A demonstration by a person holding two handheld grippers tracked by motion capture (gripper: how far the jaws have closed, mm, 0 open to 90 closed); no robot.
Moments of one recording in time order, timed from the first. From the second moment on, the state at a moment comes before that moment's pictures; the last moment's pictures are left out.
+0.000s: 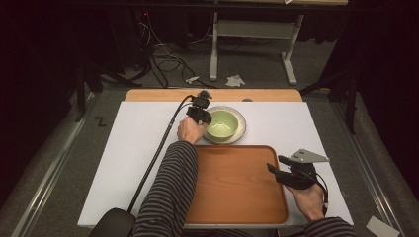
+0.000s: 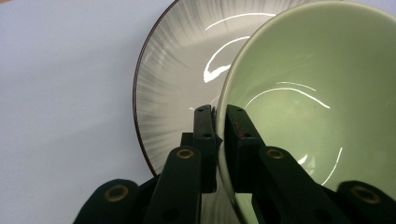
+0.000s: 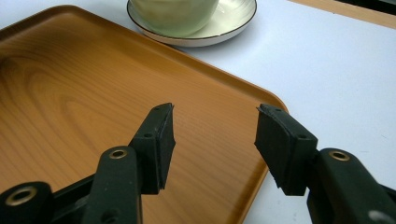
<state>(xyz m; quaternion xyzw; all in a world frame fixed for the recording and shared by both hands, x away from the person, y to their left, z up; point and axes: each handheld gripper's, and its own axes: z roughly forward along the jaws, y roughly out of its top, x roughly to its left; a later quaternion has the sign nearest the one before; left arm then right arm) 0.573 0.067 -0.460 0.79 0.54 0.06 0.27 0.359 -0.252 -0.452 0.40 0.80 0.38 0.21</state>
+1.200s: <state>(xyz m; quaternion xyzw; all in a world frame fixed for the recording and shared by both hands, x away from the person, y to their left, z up) 0.548 0.087 -0.410 0.81 0.49 0.08 0.31 0.362 -0.253 -0.455 0.41 0.81 0.37 0.21</state>
